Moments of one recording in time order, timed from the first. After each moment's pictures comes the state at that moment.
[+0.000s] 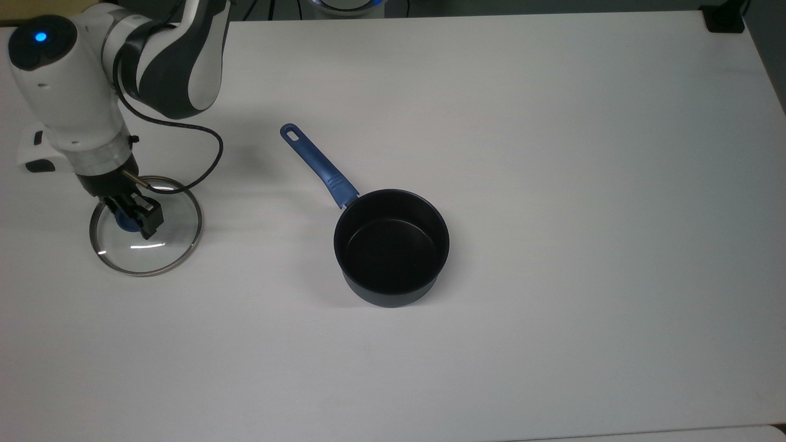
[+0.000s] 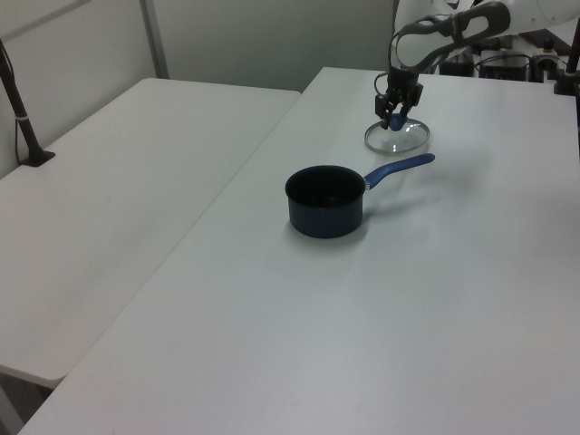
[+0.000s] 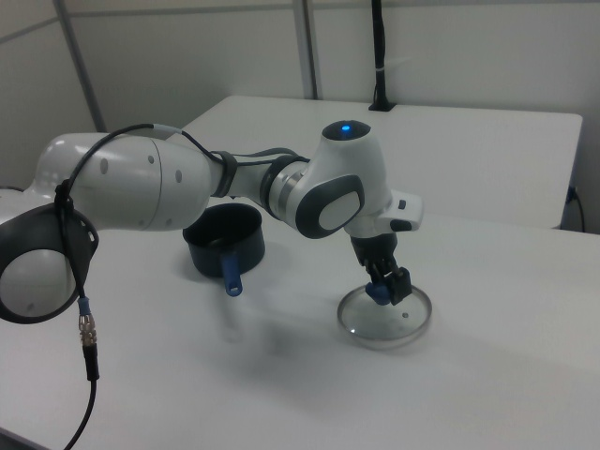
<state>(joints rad) -0.20 0.62 -0.21 -1.46 0.11 2.25 0.12</state>
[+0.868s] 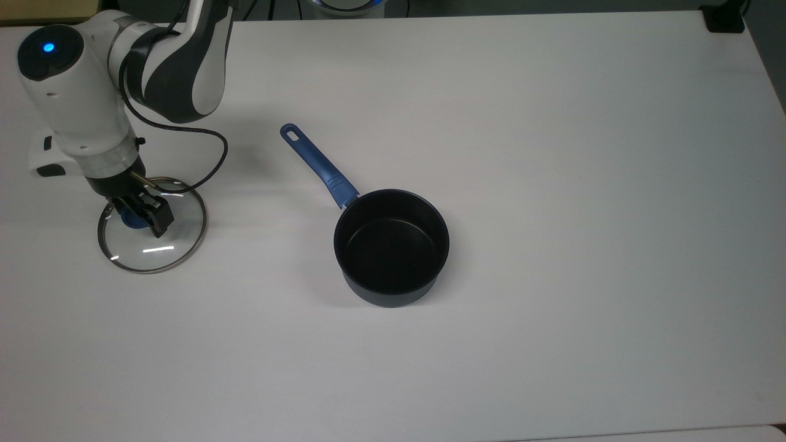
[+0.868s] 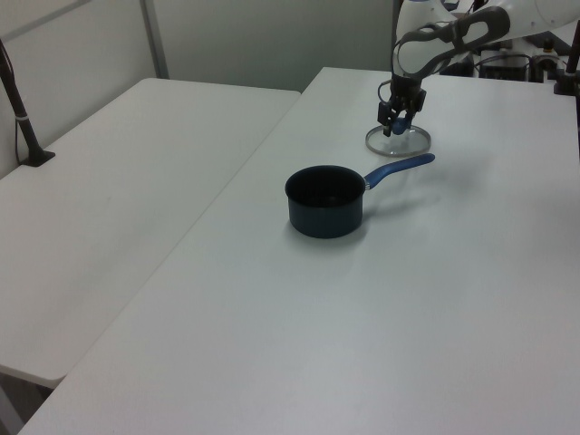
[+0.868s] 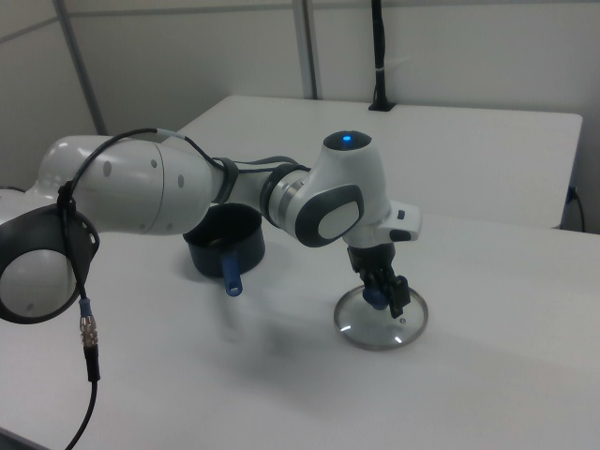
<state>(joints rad) -0.20 0.62 -0.21 -1.50 0.11 2.26 0.09</state>
